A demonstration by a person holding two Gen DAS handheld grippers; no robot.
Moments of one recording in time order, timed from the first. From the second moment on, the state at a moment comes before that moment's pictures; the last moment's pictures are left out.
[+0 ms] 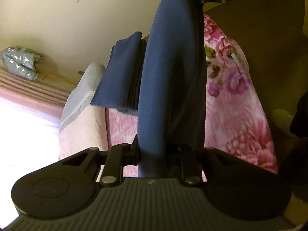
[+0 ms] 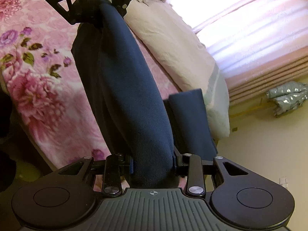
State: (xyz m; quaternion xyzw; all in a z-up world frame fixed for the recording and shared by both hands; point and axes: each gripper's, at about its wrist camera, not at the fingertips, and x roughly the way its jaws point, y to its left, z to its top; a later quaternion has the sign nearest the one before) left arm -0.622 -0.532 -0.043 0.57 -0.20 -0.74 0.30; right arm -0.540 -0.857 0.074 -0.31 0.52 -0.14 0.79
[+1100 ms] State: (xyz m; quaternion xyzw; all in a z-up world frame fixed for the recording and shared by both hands) left arm -0.765 -0.870 -0.226 0.58 -0.27 -0.68 0.36; right arm -0.482 -1.226 -0.084 -0.37 0.47 -0.12 0.80
